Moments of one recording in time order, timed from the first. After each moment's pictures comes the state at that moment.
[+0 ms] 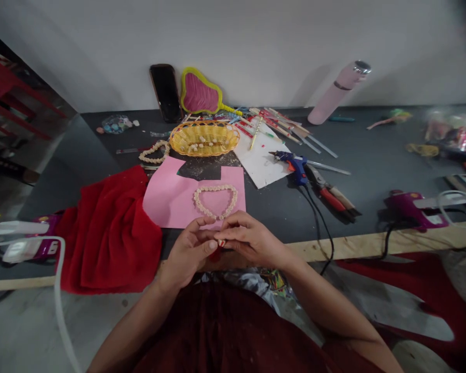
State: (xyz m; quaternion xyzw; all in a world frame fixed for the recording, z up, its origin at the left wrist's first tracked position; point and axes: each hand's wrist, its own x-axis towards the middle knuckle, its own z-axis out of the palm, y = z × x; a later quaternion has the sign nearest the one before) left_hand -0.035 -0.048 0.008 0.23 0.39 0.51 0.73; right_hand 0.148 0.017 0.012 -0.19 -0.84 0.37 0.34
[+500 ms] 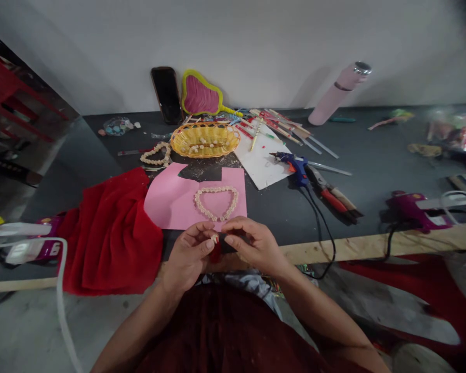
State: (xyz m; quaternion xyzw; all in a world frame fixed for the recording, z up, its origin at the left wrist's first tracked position) left_hand -0.030 -0.050 0.008 0.16 0.39 0.57 0.71; right_hand 0.138 -0.002 0.014 -0.33 -0.72 0.47 0.39
